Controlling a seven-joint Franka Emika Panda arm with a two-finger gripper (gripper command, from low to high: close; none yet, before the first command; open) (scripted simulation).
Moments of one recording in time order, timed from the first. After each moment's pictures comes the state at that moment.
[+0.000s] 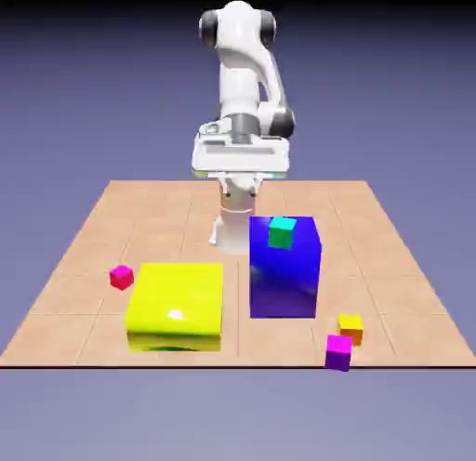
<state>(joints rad) 0.00 -0.53 0.03 -2.78 -0.01 3.01 0.77</state>
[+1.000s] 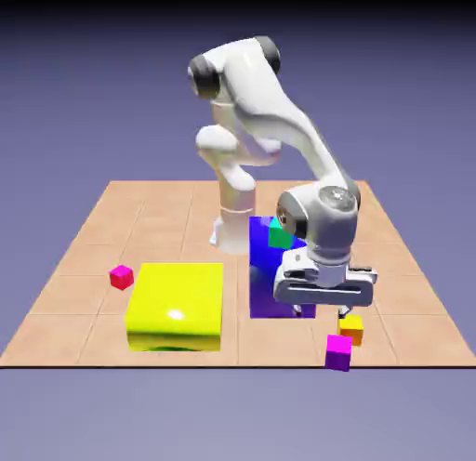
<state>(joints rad) -0.31 0.56 0.67 -1.96 -0.36 2.22 1.44</state>
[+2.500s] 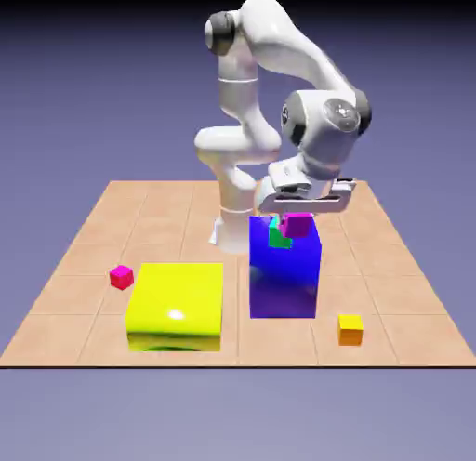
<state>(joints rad) 0.07 -0.12 0.22 -2.13 -0.04 1.62 0.79</state>
